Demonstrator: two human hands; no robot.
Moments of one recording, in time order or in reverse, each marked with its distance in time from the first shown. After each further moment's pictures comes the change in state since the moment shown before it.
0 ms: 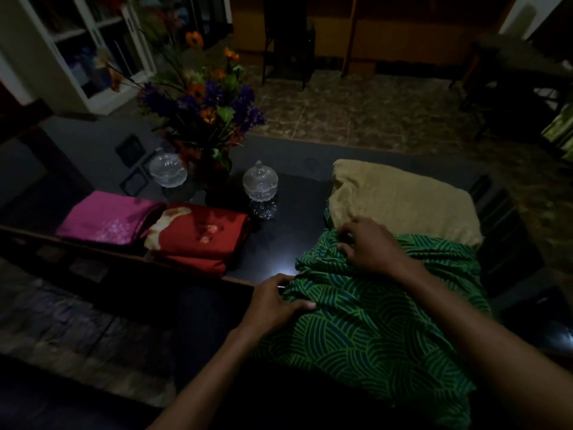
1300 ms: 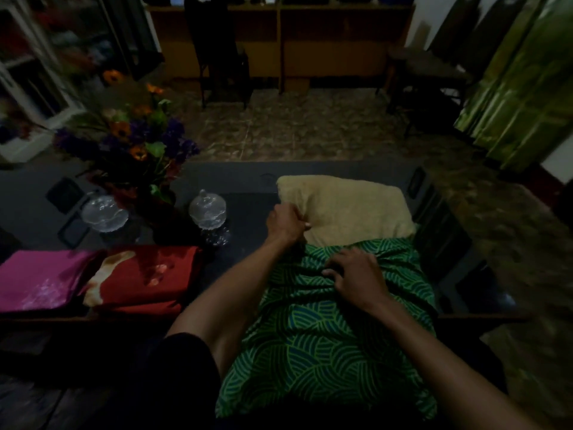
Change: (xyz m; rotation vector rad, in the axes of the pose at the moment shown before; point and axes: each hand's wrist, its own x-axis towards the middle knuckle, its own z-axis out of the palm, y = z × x) left_hand 0.182 0.135 0.060 0.463 0.041 0.165; right_hand -0.065 0.035 0.018 0.078 0.226 0.189
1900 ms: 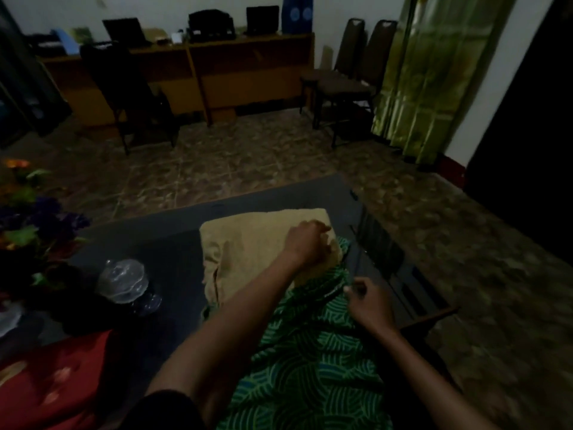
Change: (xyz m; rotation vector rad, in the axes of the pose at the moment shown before) left_hand 0.021 0.176 0.095 0.335 -0.280 0.645; right_hand -0.037 0.142 -0.023 0.578 0.139 0.807
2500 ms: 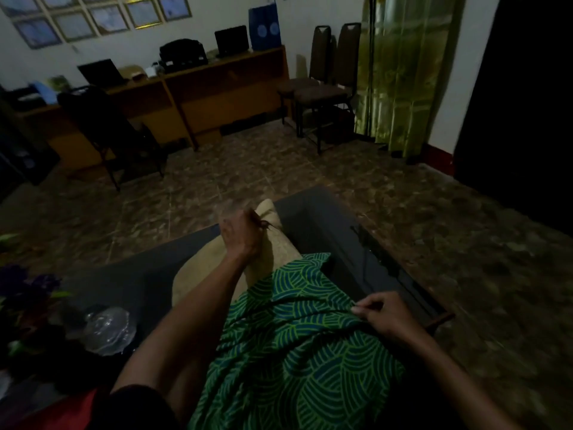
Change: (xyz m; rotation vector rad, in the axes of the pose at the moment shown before) left_hand 0.032 -0.049 -0.061 -0.004 0.467 -0.327; right_hand 0.016 0.019 -0.049 0.255 -0.050 0.051
